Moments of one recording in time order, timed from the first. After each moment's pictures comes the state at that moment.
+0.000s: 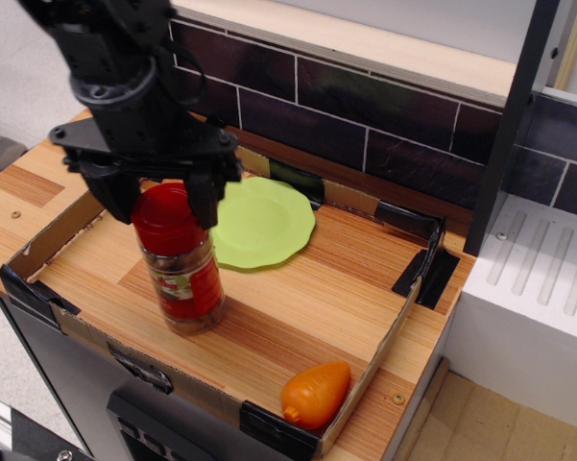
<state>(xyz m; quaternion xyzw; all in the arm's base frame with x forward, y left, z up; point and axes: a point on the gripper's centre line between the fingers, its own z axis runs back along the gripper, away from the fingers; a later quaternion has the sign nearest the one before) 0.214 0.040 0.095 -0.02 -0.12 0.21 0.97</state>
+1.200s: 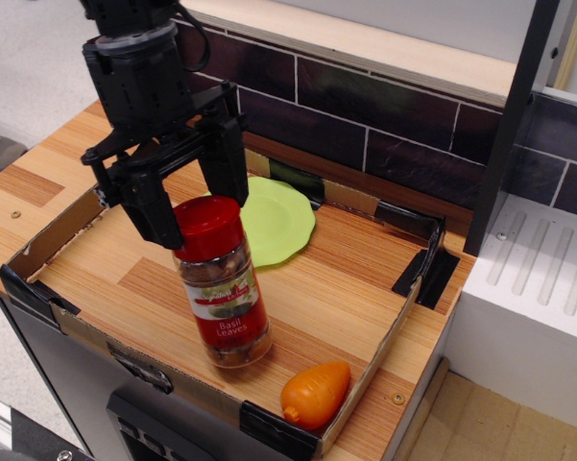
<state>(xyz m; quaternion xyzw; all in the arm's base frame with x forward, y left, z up) 0.214 0.027 0.095 -0.08 0.12 0.63 0.76</state>
